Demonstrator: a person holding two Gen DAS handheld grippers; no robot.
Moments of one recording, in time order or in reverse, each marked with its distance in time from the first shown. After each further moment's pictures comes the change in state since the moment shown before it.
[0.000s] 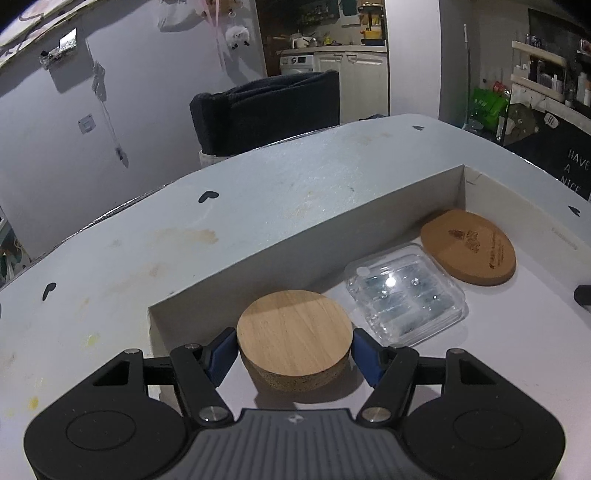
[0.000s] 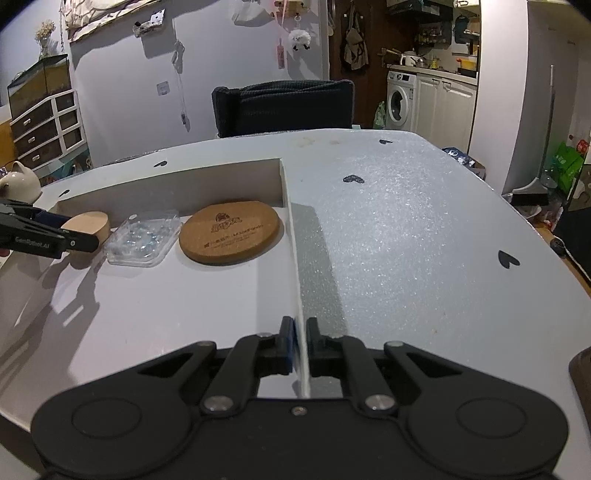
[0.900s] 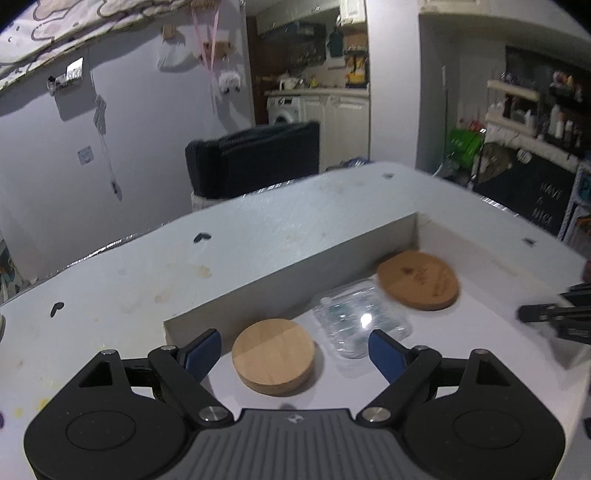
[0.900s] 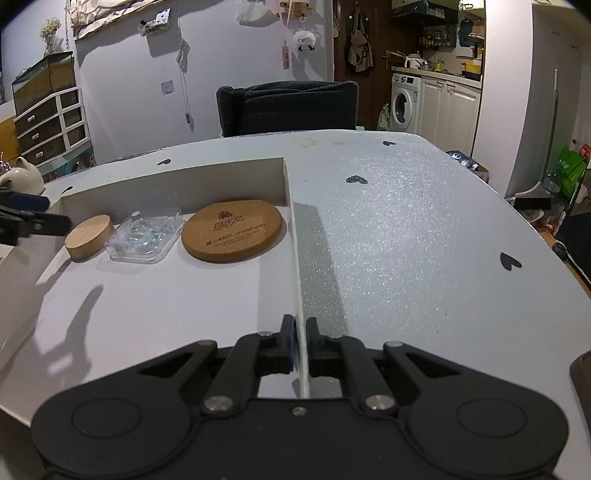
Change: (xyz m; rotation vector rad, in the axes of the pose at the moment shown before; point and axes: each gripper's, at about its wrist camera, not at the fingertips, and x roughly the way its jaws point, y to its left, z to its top) left arm -0.066 -0.003 -0.012 -0.013 -0.159 -0.077; right arm 0.001 0.001 -0.001 -0.020 0.000 0.008
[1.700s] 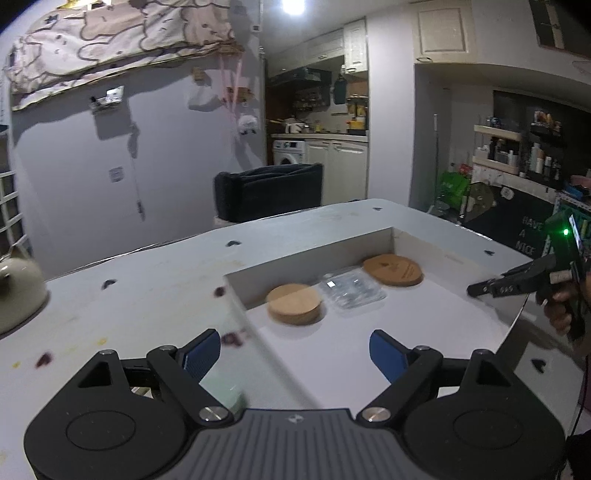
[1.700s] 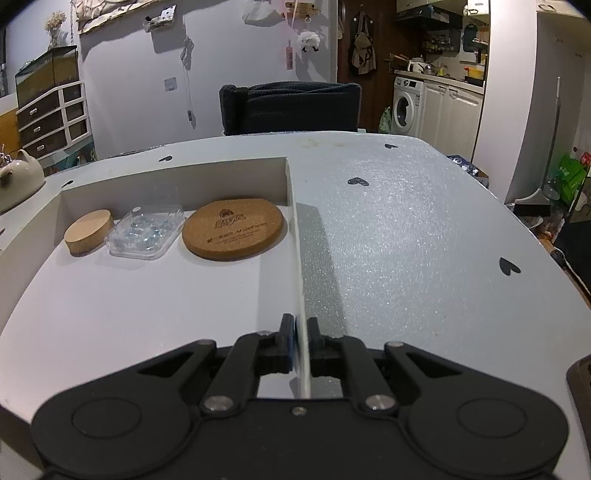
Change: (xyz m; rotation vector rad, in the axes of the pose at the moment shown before) left arm -0.124 0.021 -0.083 -0.049 -0.144 0.006; right arm 0.000 0.002 -0.001 -0.029 -0.001 -0.010
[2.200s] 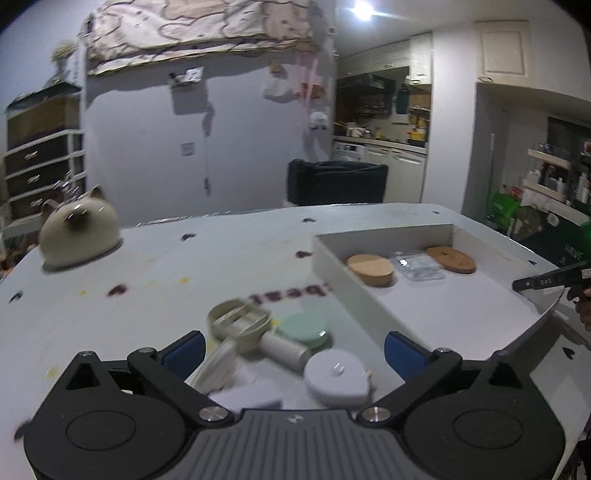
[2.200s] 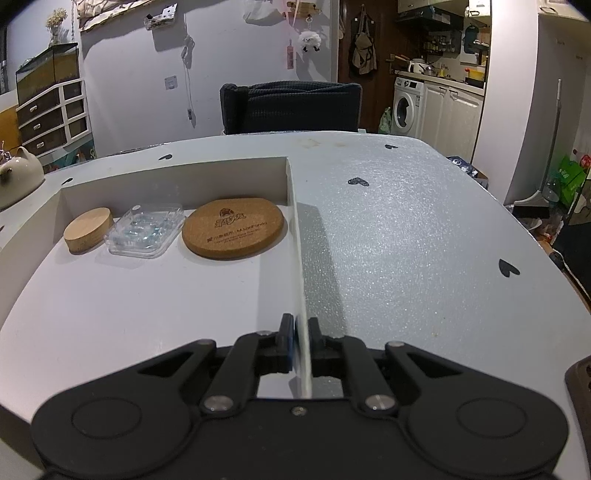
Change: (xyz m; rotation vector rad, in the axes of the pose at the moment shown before) left arm -0.050 0.052 -0.056 -0.145 -0.005 0.144; right arm 0.000 0.002 0.000 -0.008 0.000 -0.006
